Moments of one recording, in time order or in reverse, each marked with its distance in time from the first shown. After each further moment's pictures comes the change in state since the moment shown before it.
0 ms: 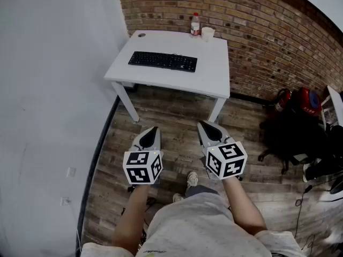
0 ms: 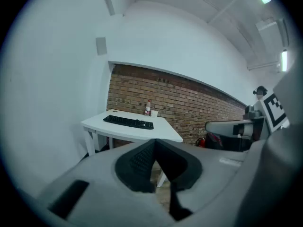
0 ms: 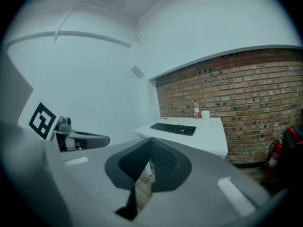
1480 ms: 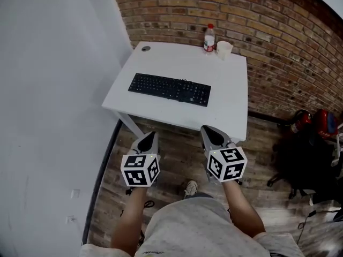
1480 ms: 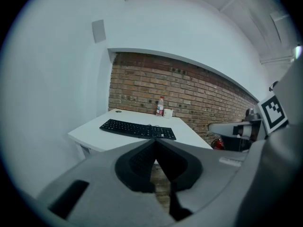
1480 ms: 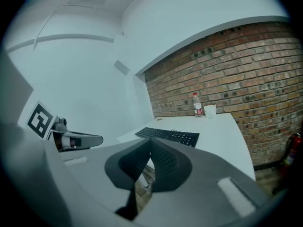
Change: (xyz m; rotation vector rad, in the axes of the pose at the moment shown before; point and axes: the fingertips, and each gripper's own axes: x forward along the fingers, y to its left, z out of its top) left arm 0.227 0.108 0.077 0.000 0.065 0.077; right arm 0.228 -0.149 0.048 0.096 0.020 0.023
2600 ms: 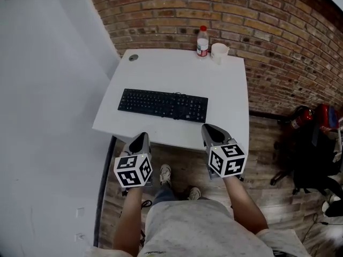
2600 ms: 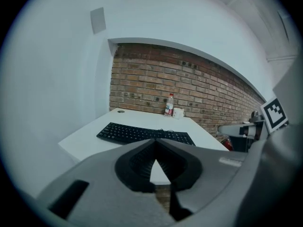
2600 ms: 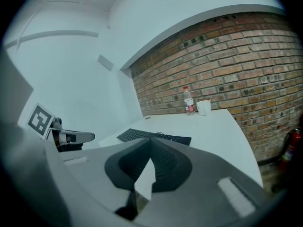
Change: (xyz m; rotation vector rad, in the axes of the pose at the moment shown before) left arm 0.115 0.066 0.044 -0.007 0.033 0.029; right arm 0.101 -0.086 0.024 0.060 0.037 -0.083
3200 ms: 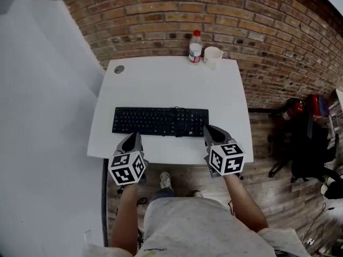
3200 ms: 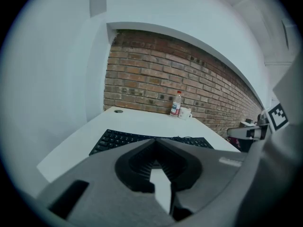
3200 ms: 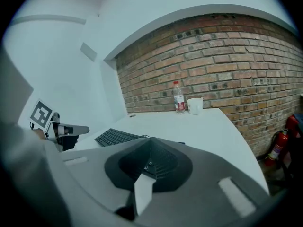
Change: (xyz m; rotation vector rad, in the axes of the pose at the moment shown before) left arm 0.109 0.086 0.042 0.011 0.043 -0.083; right arm 0.088 -0.034 0.015 0.021 0.039 -0.180
